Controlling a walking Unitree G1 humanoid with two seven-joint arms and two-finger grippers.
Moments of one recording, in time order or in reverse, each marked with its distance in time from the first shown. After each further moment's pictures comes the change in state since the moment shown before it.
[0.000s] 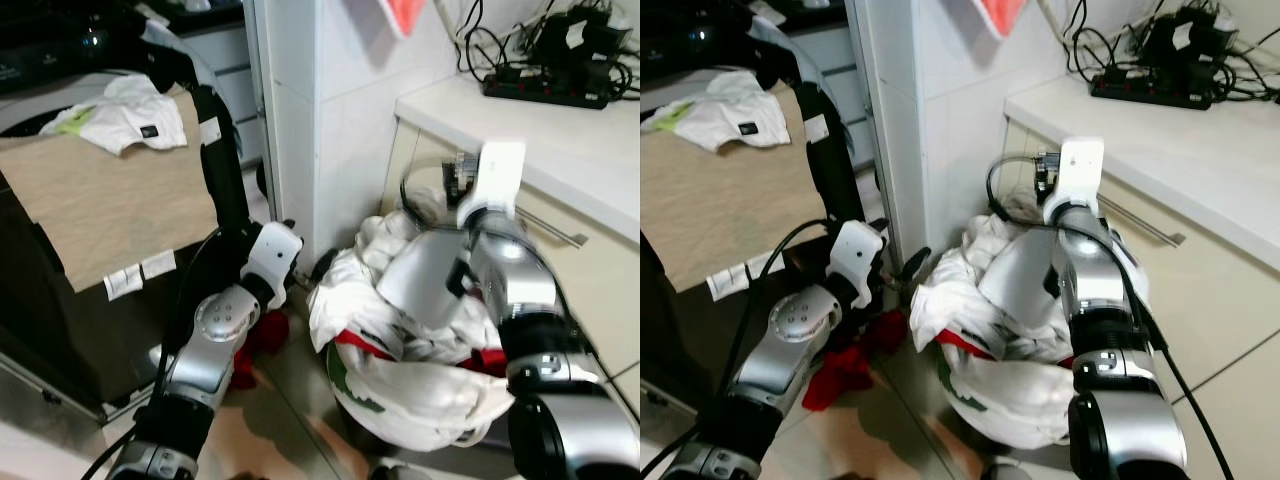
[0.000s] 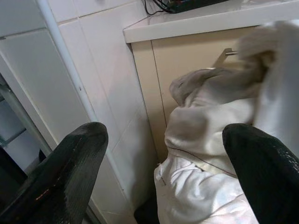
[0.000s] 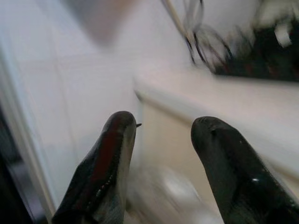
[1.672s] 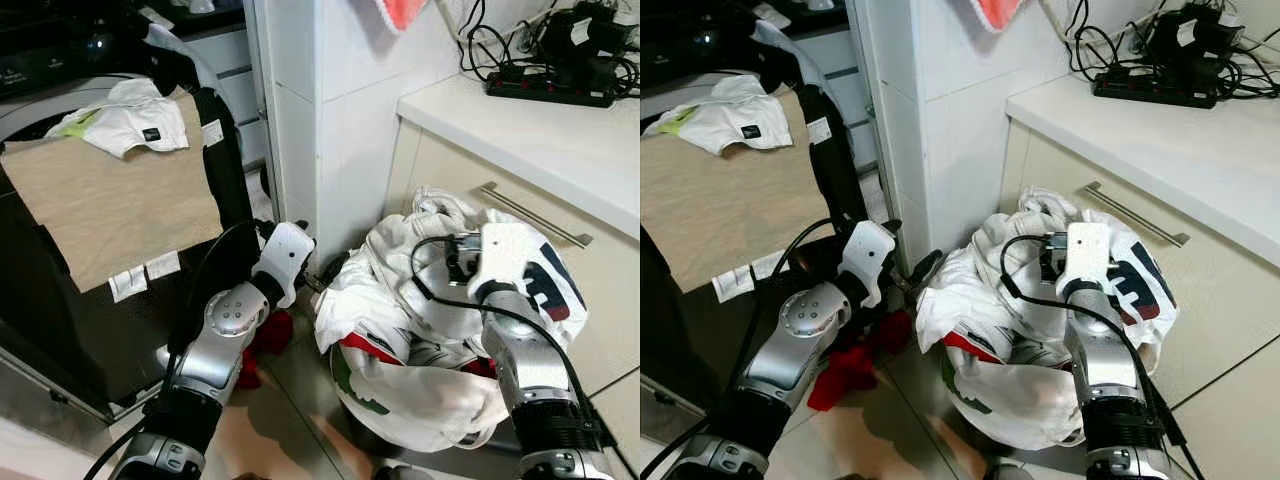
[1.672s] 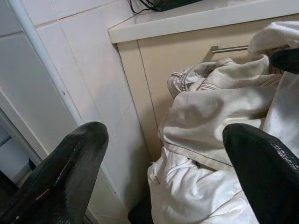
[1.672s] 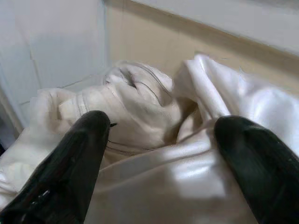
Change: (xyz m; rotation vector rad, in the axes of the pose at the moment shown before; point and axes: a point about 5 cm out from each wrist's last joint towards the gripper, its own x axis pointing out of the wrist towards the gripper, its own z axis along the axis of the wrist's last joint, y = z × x) left arm 0.008 -0.008 0.002 0.005 0.002 -0.056; right arm -0.074 -0.023 -0.090 -0.026 0.290 -0.147
